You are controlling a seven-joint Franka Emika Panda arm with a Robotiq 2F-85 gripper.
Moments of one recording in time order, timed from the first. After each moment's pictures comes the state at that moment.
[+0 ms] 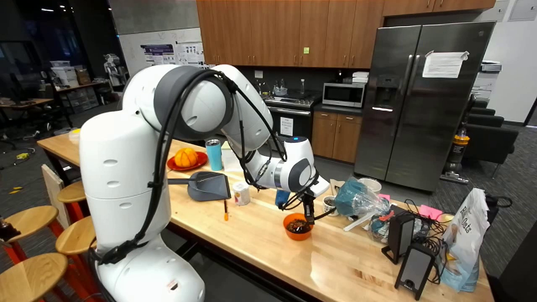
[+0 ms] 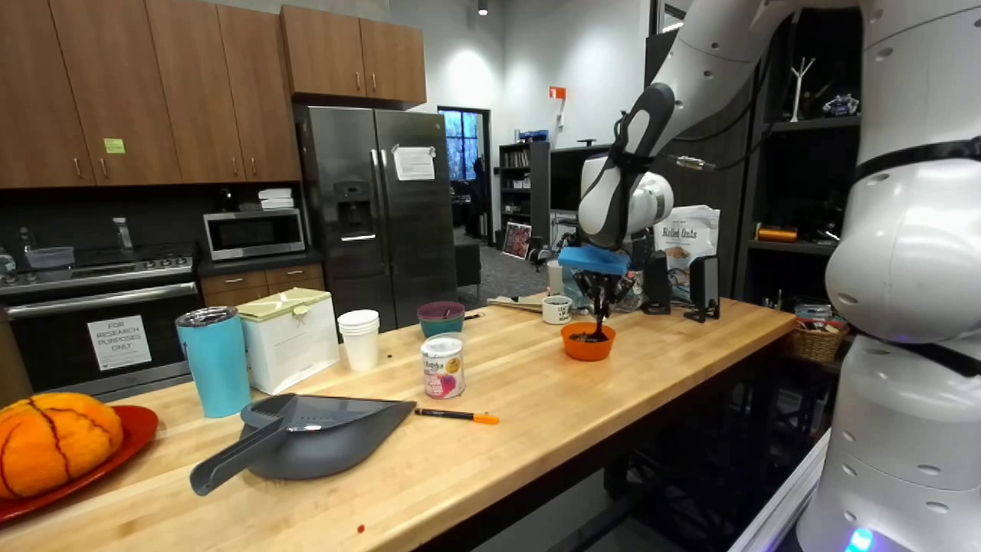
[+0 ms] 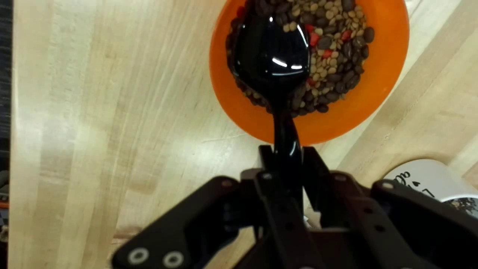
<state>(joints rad) -0.12 0.12 -0.19 -2.41 -0.23 2.70 1.15</state>
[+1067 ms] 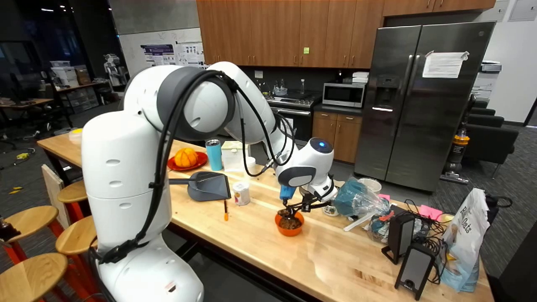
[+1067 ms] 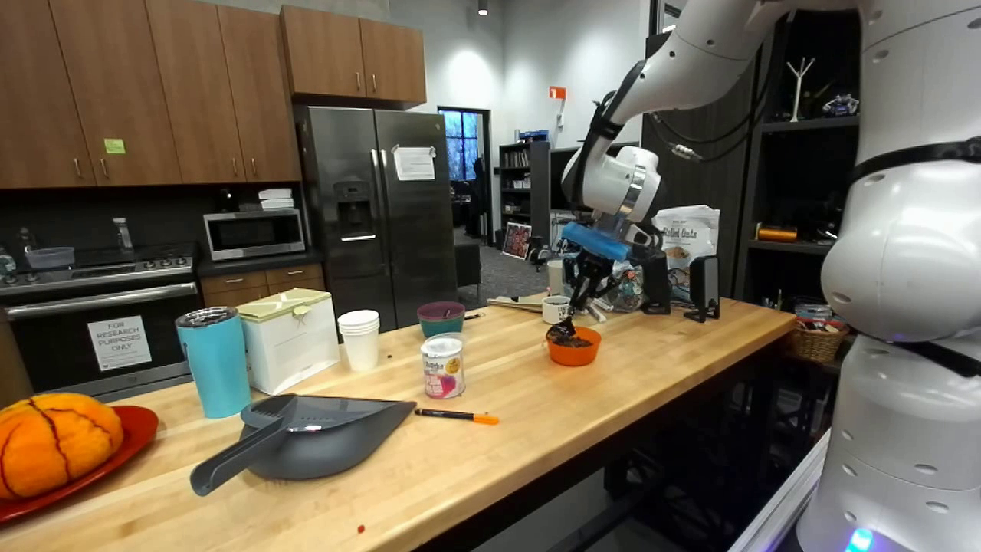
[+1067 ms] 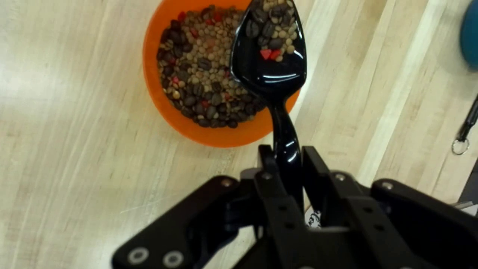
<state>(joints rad) -0.16 0.13 -0.14 -2.34 0.64 2.61 0.44</state>
